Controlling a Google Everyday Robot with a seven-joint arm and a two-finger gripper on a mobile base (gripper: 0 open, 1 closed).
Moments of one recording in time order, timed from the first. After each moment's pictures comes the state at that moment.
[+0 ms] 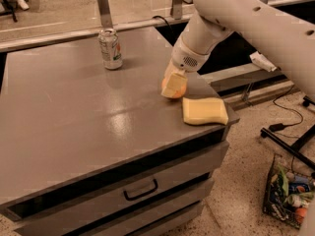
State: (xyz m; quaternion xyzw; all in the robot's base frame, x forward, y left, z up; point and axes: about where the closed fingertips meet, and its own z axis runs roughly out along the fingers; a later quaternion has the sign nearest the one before) arm 0.631 -0.048 0.859 -0.65 0.73 0.07 0.21
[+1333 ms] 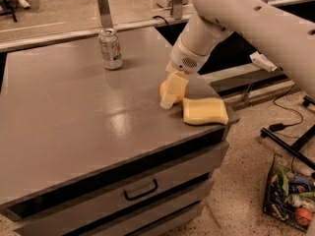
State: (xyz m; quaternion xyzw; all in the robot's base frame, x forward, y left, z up) arm 0.619 -0.043 0.861 -0.64 0.73 0.08 0.20
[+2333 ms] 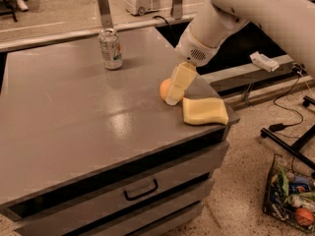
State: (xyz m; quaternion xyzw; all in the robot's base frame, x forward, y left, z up) arm 0.614 -0.056 0.892 -0.63 0.73 0.07 0.23
